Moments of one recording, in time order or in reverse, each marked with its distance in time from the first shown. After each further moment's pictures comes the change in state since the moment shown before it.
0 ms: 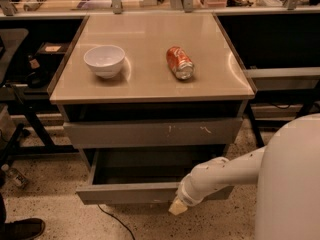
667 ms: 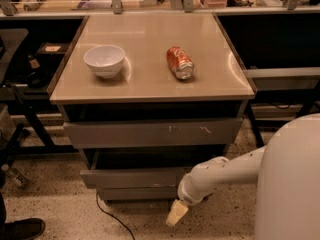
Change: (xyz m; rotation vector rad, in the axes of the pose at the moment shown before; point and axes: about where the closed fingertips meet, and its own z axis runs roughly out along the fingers) arm 0.000 0.000 0.000 0.000 0.000 0.000
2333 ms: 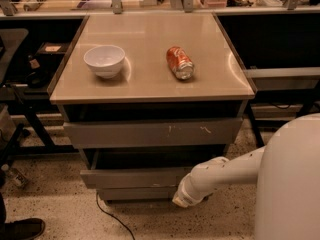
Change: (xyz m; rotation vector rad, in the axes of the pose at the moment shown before) arm 0.000 0.000 0.000 0.000 0.000 0.000
